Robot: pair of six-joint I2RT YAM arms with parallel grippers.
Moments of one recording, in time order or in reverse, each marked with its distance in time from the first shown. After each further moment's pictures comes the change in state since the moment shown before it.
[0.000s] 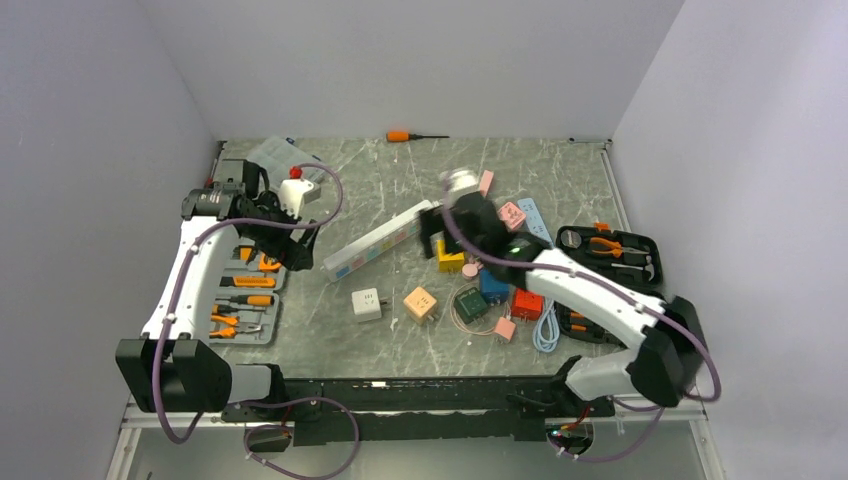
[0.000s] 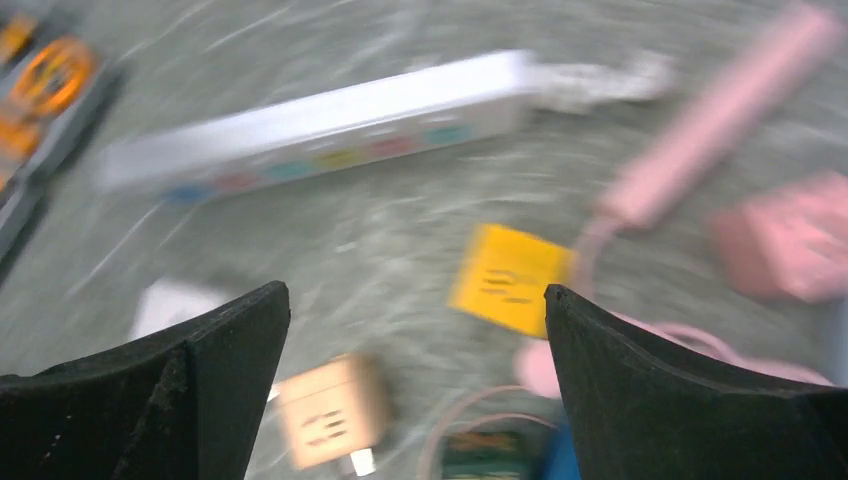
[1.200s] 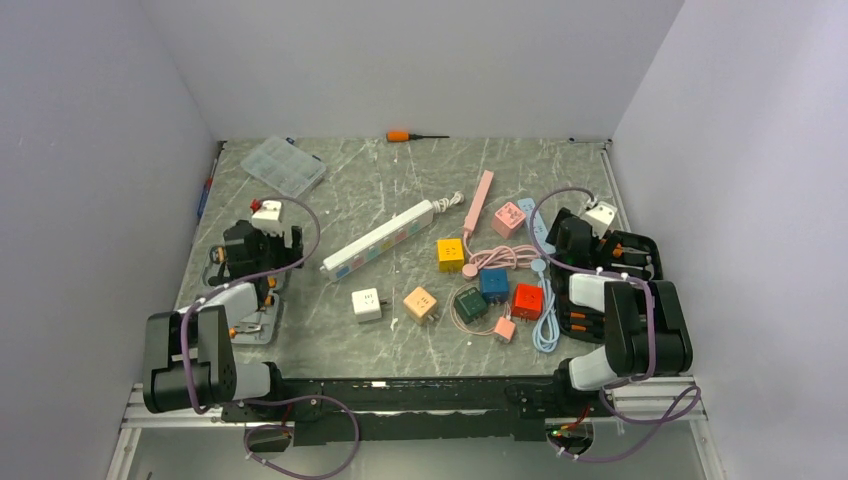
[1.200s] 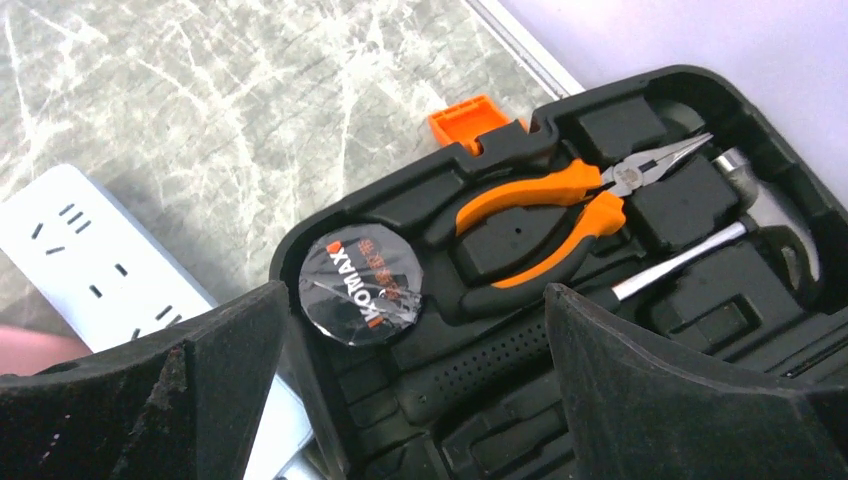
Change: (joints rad) left arm 0.153 0.011 -0.813 1.484 -0.212 -0.400; right arm -0.861 0.076 -0.598 0.785 0.407 -0.014
